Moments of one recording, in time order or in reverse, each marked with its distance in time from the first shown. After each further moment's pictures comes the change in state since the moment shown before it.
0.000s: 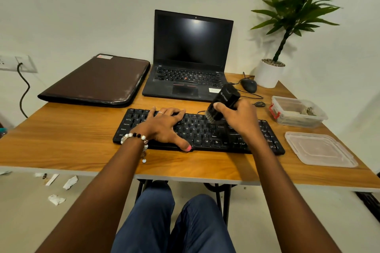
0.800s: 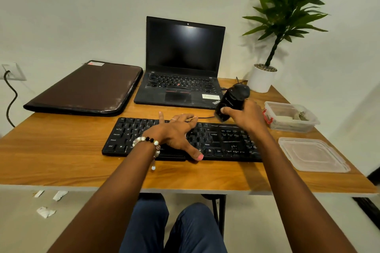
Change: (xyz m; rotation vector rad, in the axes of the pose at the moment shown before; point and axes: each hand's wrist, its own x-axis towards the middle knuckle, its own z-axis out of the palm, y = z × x) left_hand 0.020 0.043 -0.011 -0.032 -0.096 0.064; right_hand 0.034 0.017 -0.026 -0.091 0.017 0.117
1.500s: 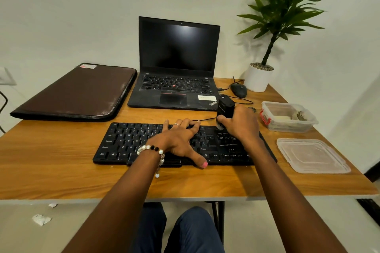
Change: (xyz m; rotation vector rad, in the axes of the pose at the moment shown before) left_hand 0.028 0.005 0.017 0.055 0.032 0.031; right_hand 0.005 0.008 0.016 -0.409 0.089 0.000
